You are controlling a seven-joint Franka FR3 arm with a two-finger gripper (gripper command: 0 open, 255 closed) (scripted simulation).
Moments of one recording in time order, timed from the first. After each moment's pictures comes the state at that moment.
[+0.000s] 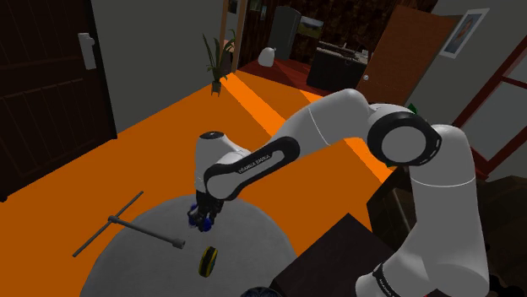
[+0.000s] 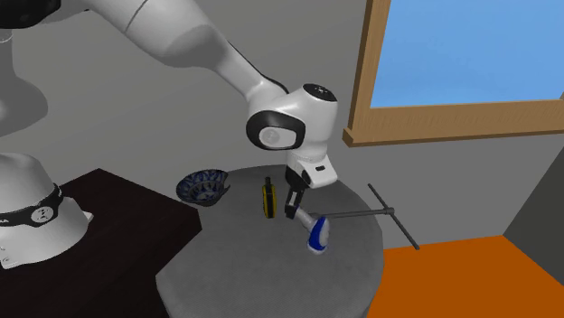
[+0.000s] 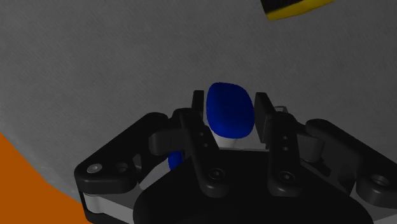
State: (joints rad) arm 0.30 0.64 0.27 -1.80 -0.02 2.31 0.38
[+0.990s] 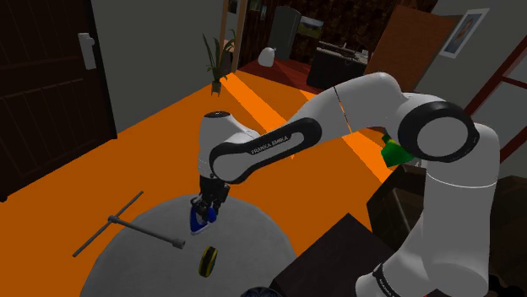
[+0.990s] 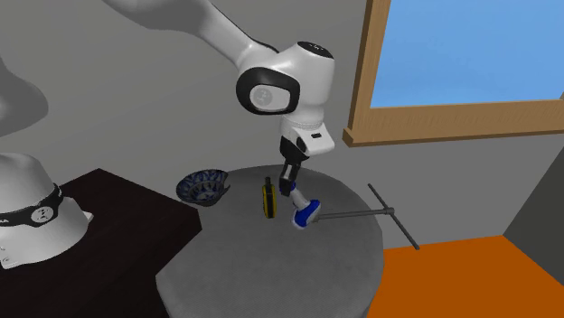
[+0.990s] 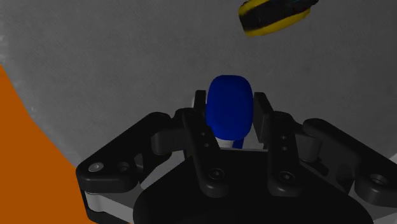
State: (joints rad) arm 0.29 0.48 0.30 -1.85 0.01 2.20 0.39
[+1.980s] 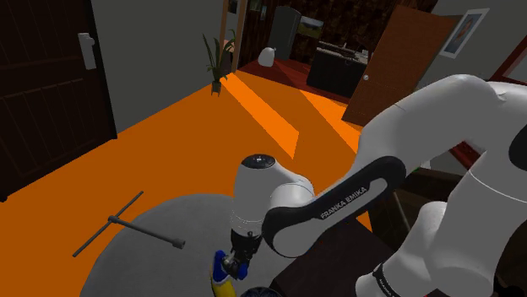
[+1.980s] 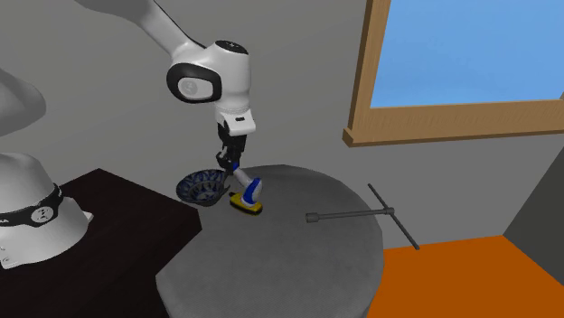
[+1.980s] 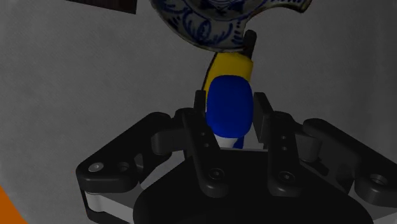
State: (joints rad) arm 0.36 0.13 0.44 -2.41 0.18 2.44 0.49
